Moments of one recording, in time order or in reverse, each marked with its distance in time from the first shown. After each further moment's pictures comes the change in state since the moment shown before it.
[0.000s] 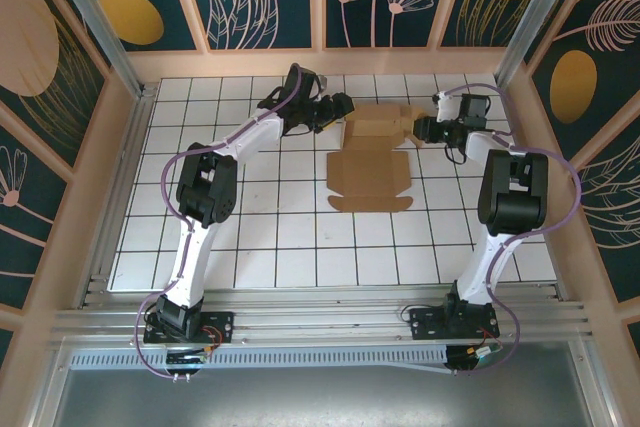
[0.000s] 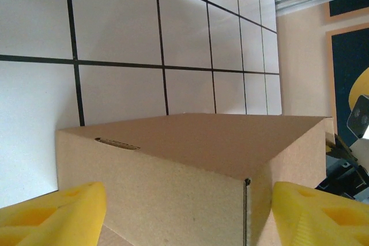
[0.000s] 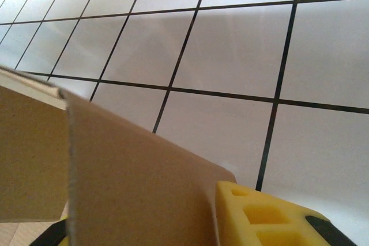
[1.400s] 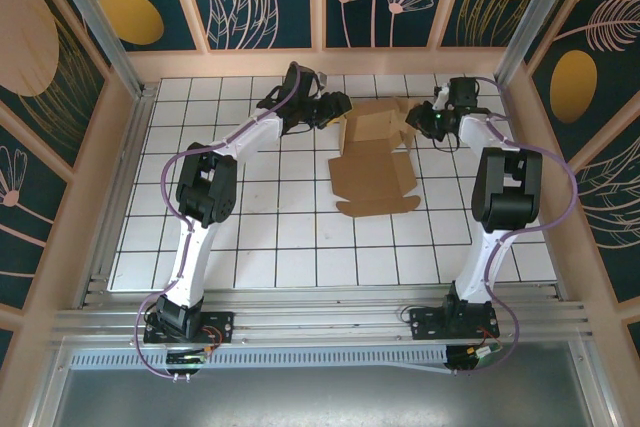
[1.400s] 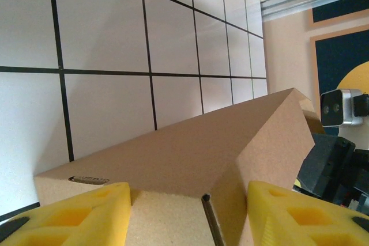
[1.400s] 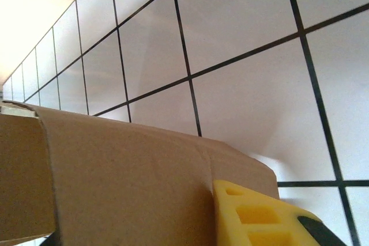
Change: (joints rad) left arm 0.004 0.001 -0.002 0.046 0.021 -0.024; right arm 0.068 0.035 0.214 -0.314 0.061 0.539
